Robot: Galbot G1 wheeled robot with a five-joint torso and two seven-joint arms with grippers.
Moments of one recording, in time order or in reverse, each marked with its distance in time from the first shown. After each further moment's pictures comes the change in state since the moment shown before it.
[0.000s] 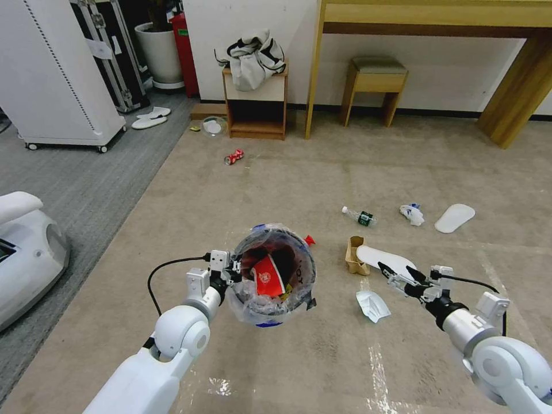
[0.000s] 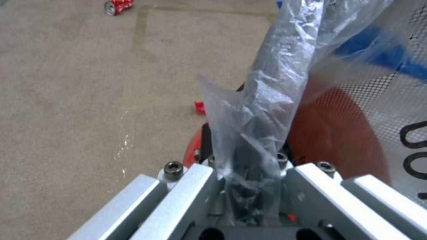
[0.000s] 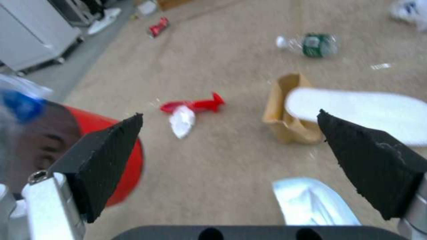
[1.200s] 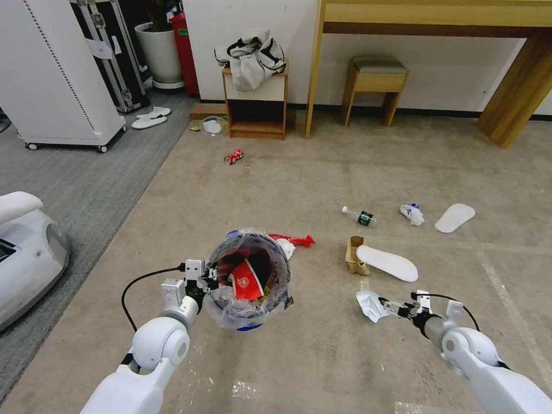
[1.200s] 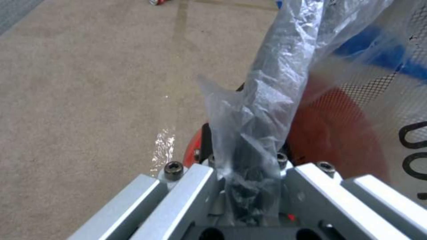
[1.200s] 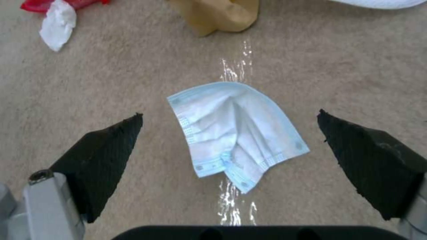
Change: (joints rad) left arm 0.109 -0.031 -0.163 0.024 0.039 -0.036 0.065; right arm 0.434 -0.006 -0.387 -0.596 -0.015 -0.104 0.038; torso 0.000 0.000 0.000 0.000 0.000
